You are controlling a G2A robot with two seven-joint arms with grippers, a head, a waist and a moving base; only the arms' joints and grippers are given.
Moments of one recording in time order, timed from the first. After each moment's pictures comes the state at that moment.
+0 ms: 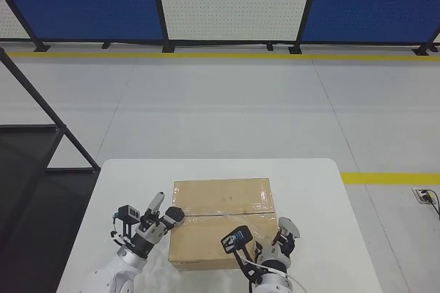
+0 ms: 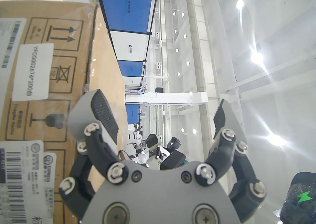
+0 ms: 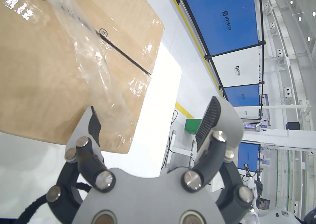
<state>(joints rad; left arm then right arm) 1.28 -1.27 -1.46 -1.63 -0.48 -0.19 -0.48 -1.28 -1.49 0.88 -2.05 -2.48 -0.04 1.16</state>
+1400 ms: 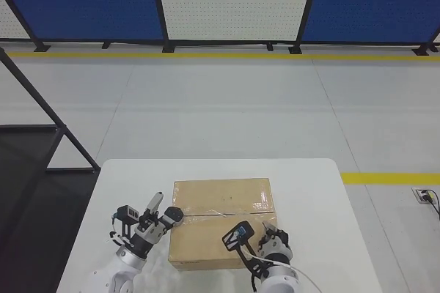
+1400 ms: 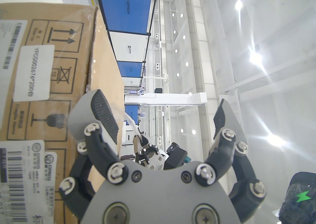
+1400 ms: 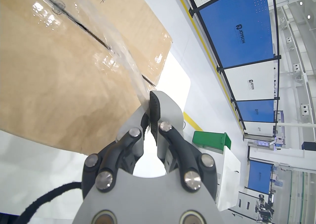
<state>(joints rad) 1.28 -1.26 -1.46 -1.63 -0.49 -0.19 -0.48 -1.32 -1.54 0.99 -2.11 -2.37 -0.21 1.05</state>
